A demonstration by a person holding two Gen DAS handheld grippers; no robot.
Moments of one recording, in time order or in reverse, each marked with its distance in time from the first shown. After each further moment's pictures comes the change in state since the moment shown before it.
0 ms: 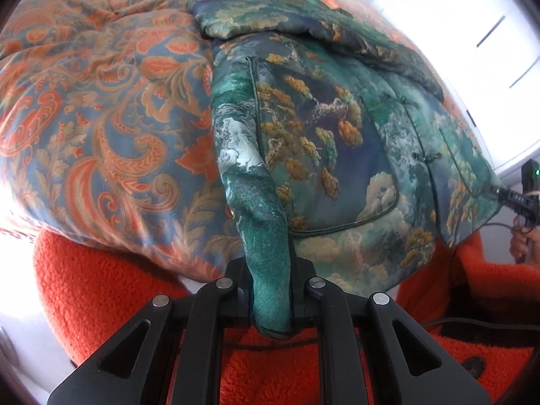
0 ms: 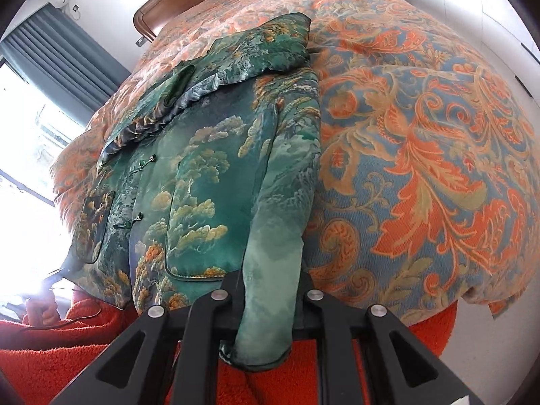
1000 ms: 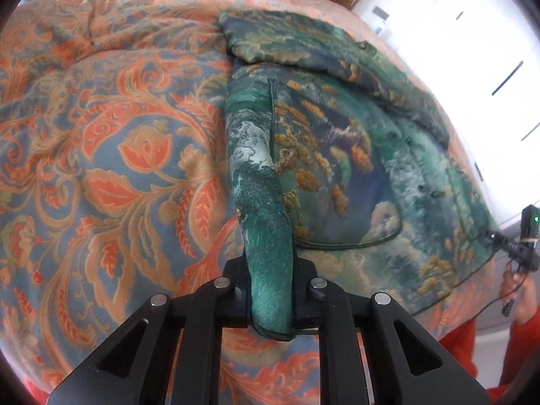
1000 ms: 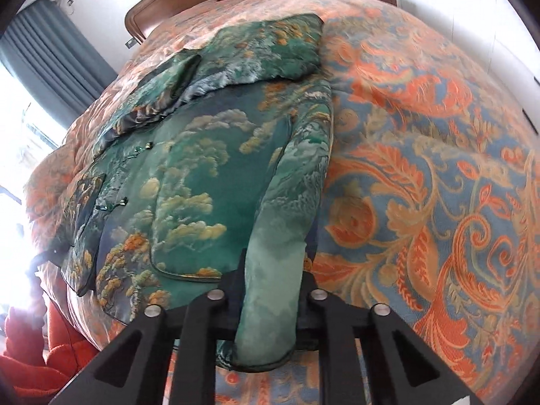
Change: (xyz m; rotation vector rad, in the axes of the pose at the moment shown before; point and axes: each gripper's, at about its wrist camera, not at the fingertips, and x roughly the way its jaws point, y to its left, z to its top) left arm 0.038 0.005 0.100 -0.107 -0.137 -0.032; right arm 0.053 0.004 0.093 -0.043 -0.050 -0.082
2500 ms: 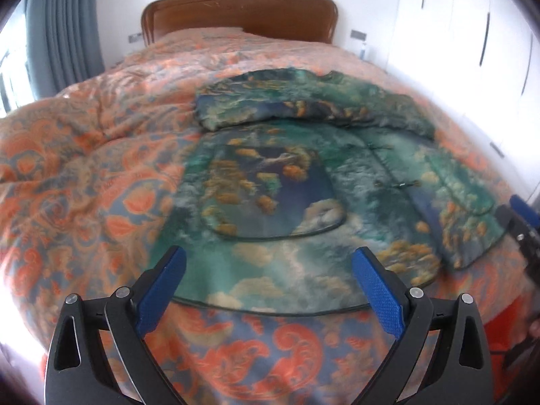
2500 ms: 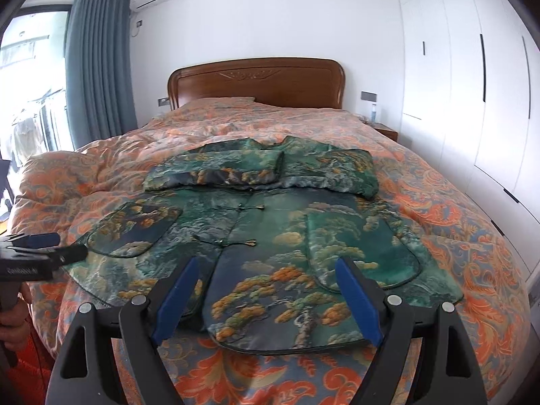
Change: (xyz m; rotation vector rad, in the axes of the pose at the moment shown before) left arm -0.034 -0.092 -0.040 0.220 -0.272 0.221; right arm -0.040 0.191 -0.090 -0.251 -0.538 -0.180
